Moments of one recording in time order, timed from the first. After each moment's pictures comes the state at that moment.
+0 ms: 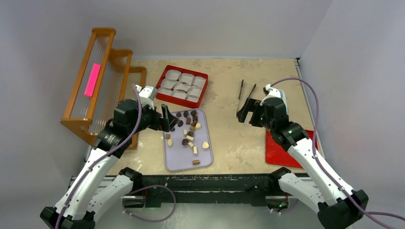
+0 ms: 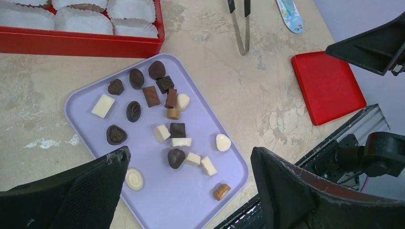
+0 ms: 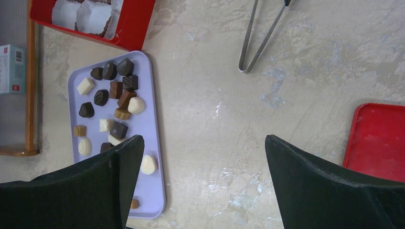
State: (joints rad) left arm -0.40 0.76 0.87 -0.53 0.26 -0.33; right arm 0.44 0.89 0.83 -0.53 0.09 0.55
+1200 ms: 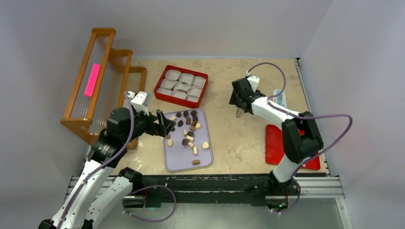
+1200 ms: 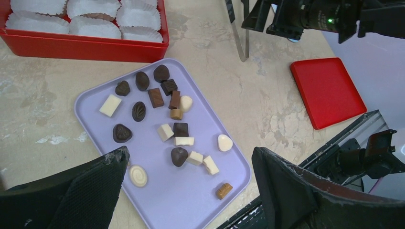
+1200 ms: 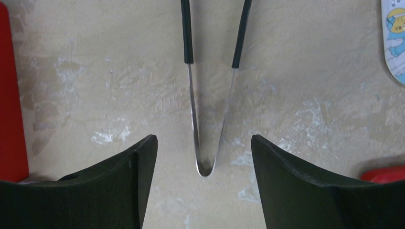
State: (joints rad) left arm -0.40 0.64 0.82 -0.54 0.23 -0.34; right arm 0.44 1.66 1.10 -0.34 0.46 0.63
